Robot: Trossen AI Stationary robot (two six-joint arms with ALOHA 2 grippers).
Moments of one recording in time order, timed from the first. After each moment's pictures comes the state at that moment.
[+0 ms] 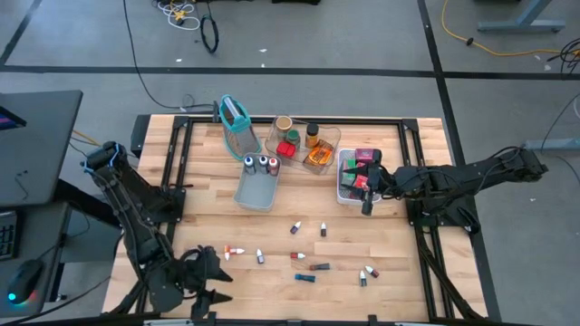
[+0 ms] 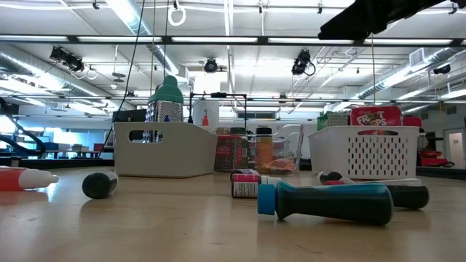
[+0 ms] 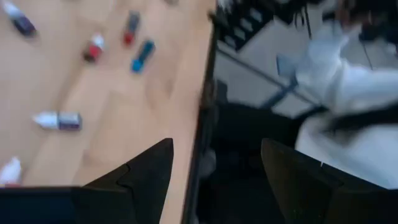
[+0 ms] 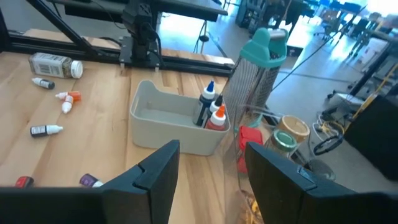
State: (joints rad) left arm -0.99 1.41 1.14 -0.45 -0.56 -1.13; right arm 0.20 0.84 0.63 -0.10 0.45 -0.10
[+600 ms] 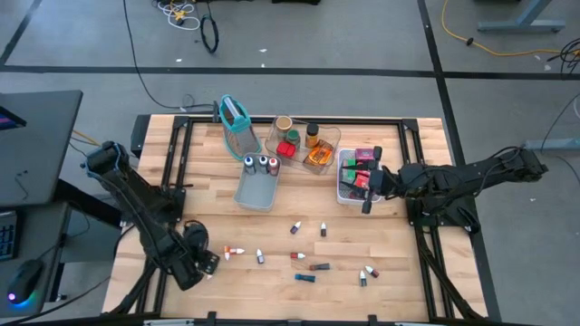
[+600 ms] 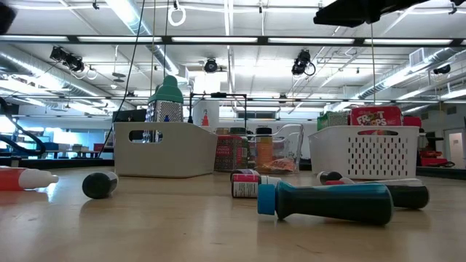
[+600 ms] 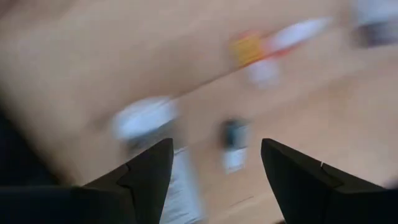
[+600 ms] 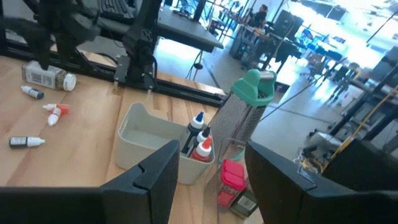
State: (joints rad) left arm -0.92 1.41 0.94 -0.95 -0.15 -2.09; right arm 0.20 0.84 0.63 0.03 0.45 -0.30
